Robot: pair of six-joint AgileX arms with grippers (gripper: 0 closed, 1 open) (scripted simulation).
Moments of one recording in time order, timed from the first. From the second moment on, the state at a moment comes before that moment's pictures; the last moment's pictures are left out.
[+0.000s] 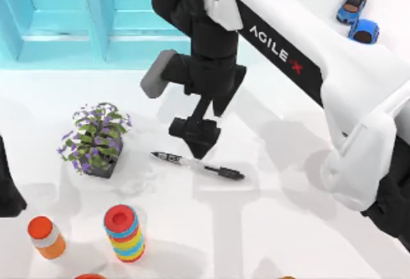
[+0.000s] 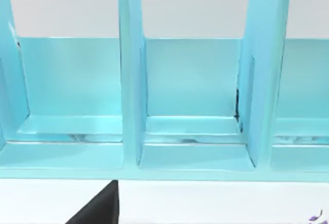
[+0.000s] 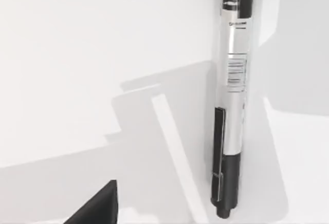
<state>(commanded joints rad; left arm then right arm) 0.00 0.00 0.00 0.00 0.00 0.00 0.69 2.78 2.90 -1.79 -0.13 -0.56</state>
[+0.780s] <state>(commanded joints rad) 0.00 0.00 0.00 0.00 0.00 0.00 0.70 3.01 3.21 -1.86 -0.12 -0.55</state>
